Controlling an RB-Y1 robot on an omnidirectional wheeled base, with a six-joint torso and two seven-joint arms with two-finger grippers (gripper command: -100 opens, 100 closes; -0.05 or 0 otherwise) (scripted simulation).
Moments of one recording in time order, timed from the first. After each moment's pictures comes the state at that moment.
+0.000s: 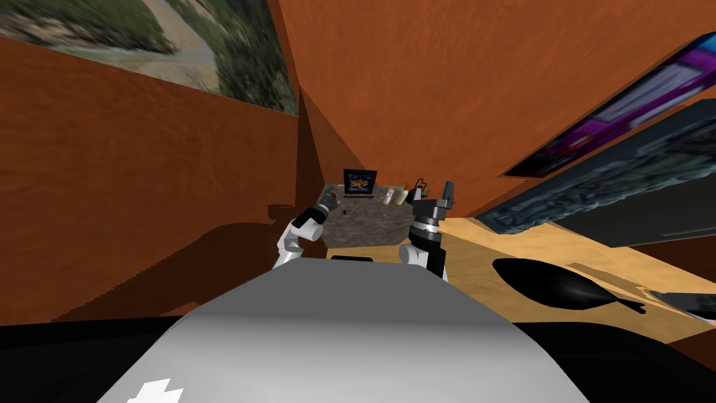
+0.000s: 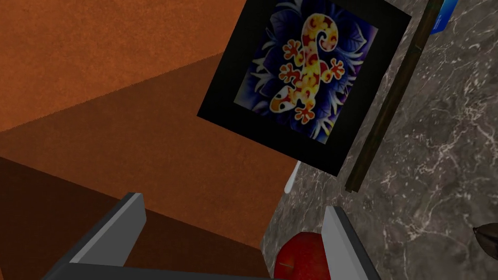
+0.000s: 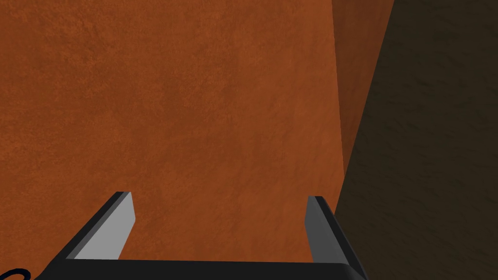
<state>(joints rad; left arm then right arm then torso) 0.12 0.20 -0.17 -2.16 0.21 0.49 0.39 0.45 0.03 0.04 -2.39 -0.05 -0.38 -0.16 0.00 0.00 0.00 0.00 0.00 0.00</state>
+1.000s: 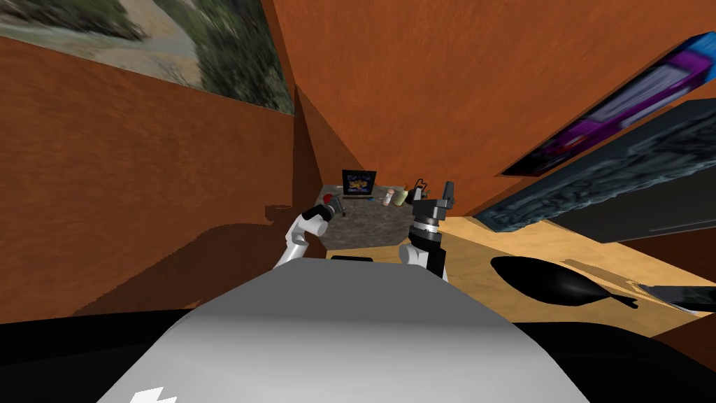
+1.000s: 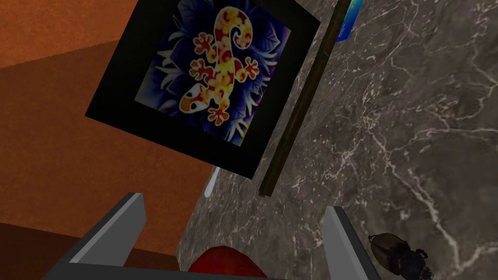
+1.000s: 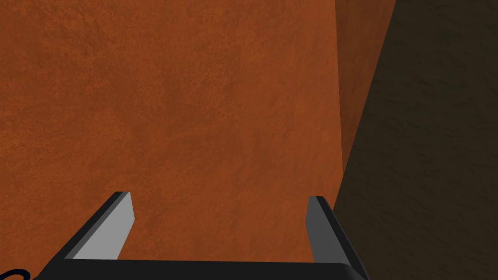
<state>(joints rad) 0.02 0.21 -0.22 -2.09 0.25 0.75 0.51 0.45 0.03 0.04 -2.39 -0.05 -0.38 -0.16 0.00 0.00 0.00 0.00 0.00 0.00</state>
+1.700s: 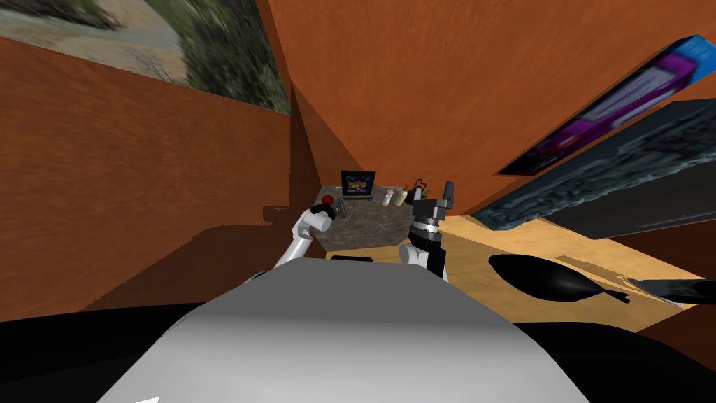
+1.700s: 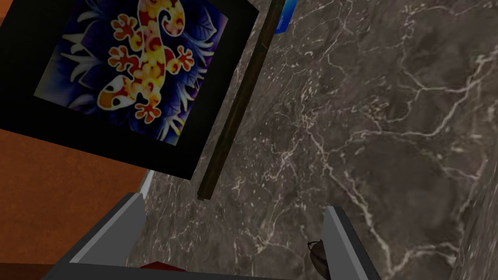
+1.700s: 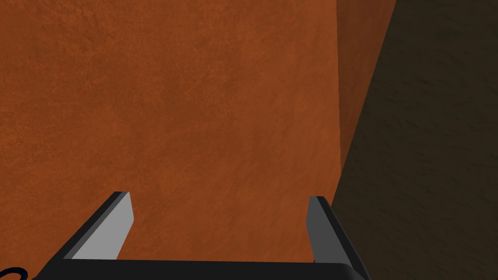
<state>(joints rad) -0.08 0.21 -0.25 -2.01 0.29 0.94 0.60 0.45 0.03 0.04 -2.39 -0.05 -0.38 -0.16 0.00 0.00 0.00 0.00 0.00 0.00</state>
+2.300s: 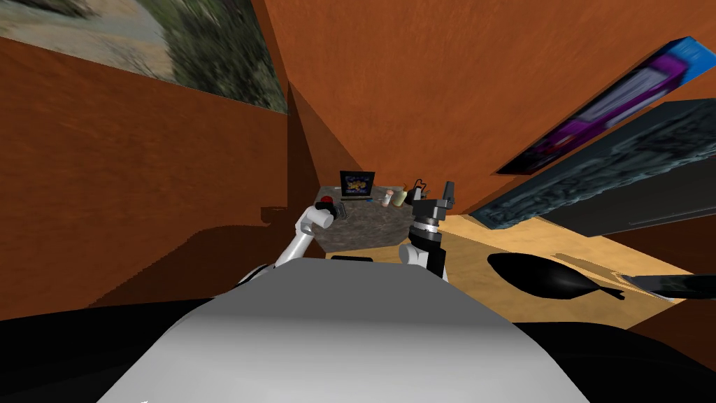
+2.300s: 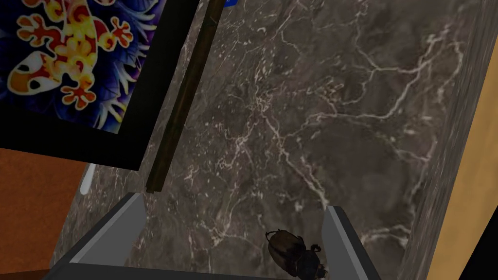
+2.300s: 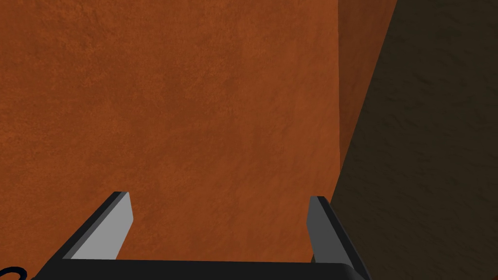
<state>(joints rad) -0.15 0.23 -0.27 -1.96 0.32 1.12 0.67 0.45 0.03 0.04 -2.39 -0.05 -0.38 -0.16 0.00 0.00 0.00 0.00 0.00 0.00</state>
